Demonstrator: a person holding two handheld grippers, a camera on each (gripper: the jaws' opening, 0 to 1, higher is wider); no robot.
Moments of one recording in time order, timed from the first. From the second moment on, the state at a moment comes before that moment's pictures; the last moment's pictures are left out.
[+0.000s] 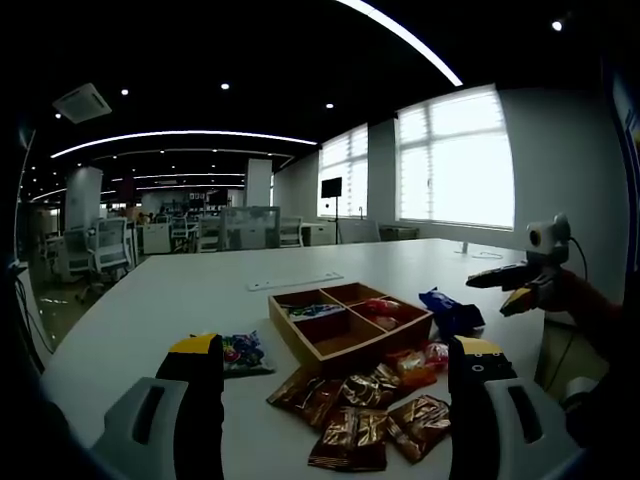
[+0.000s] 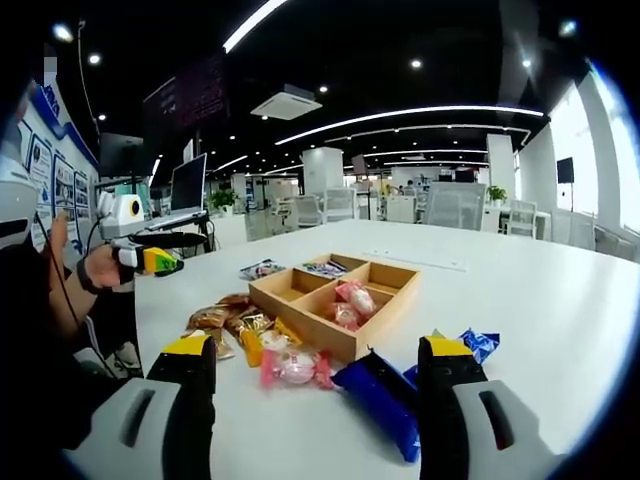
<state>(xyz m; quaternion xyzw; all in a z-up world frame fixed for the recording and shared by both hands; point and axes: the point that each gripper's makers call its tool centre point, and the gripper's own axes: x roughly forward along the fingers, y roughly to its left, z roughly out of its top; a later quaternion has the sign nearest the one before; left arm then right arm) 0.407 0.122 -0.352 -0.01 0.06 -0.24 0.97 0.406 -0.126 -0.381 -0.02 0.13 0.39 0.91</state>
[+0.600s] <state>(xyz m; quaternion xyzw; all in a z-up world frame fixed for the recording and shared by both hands) 0.408 0.122 -0.352 -0.01 0.06 -0.25 0.97 0.405 -0.124 -0.379 -0.02 0.13 0.39 0.91</state>
